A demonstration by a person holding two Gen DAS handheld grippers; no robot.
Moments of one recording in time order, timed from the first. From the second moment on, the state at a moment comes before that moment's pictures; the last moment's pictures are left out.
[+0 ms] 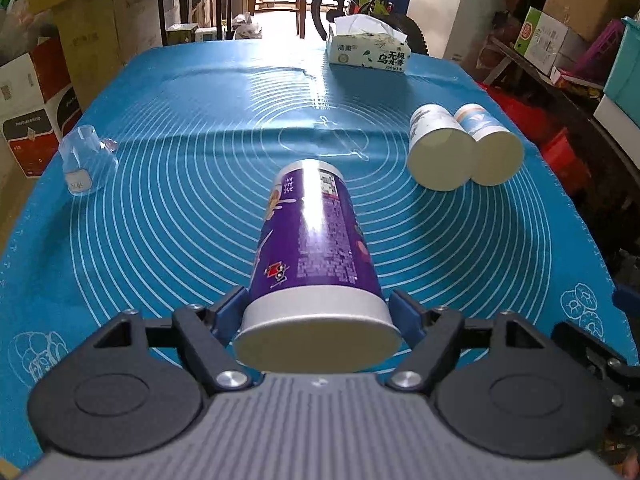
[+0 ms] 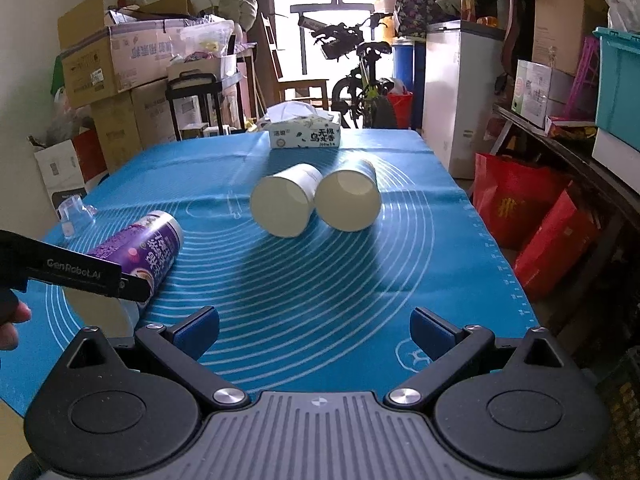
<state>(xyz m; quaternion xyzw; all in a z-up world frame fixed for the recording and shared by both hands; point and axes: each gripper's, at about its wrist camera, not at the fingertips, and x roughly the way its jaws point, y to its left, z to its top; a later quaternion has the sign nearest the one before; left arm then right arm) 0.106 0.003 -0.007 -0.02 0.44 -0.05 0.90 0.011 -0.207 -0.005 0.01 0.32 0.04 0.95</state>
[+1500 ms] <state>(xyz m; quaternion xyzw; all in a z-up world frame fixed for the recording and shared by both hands) 0.081 0.108 0.021 0.01 0.38 0.02 0.93 0.097 -0.095 0.045 0.00 0.39 0.17 0.90</state>
